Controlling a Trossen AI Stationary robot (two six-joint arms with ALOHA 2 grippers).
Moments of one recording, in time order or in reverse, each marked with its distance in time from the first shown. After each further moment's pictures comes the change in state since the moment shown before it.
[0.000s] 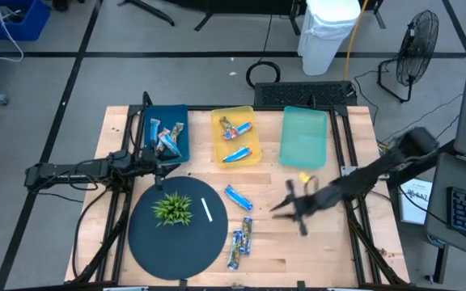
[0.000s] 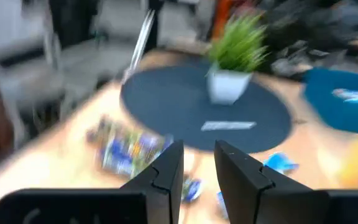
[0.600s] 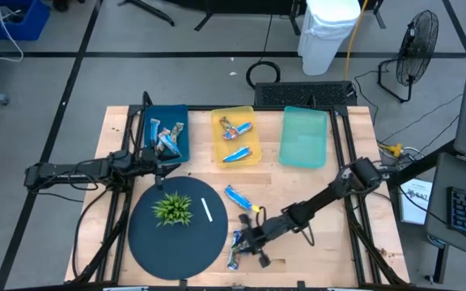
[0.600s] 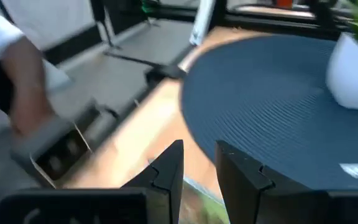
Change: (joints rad) left arm 0.000 0.007 0.002 0.001 0.000 0.002; right arm 0.006 0.747 0.613 0.010 -0.243 0.102
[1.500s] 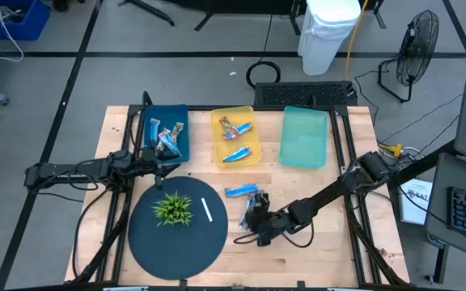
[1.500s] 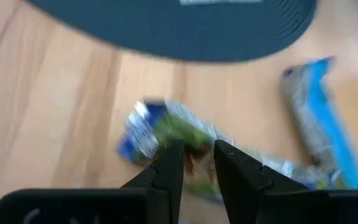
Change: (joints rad) left arm 0.000 0.000 0.000 0.001 0.000 -0.001; right arm -0.007 -0.098 0.070 -0.752 0.457 0.126
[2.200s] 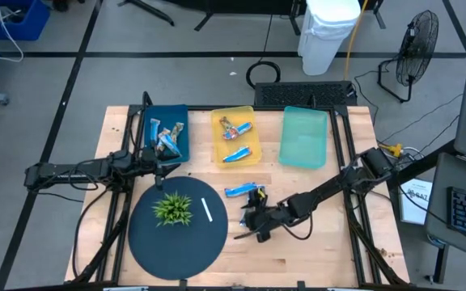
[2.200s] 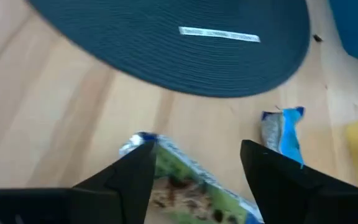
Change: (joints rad) left arm 0.000 0.000 0.000 -0.002 0.000 0.000; right arm -0.054 -0.043 0.002 0.036 -0.057 -0.247
